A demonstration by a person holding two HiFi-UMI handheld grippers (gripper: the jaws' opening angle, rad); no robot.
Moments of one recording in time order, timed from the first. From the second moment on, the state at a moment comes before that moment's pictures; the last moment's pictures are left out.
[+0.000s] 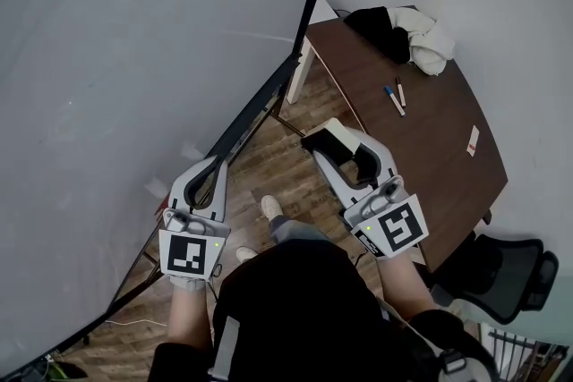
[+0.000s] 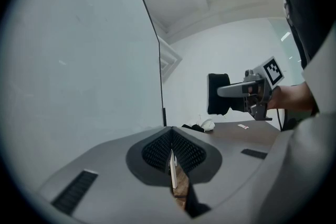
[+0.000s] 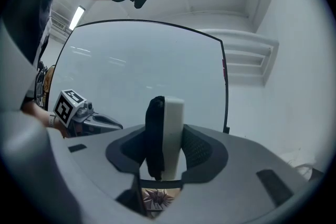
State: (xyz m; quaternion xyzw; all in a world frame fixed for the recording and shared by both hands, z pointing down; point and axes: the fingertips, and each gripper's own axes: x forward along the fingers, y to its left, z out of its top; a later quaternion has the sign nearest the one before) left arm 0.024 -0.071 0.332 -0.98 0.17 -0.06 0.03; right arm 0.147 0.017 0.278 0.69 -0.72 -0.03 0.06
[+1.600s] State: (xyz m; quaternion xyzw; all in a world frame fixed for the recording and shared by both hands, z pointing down) left arm -0.052 -0.100 0.363 -0.94 0.32 -0.12 0.00; right arm 0.171 -0.093 0.418 0.61 -0.75 0.24 -0.09
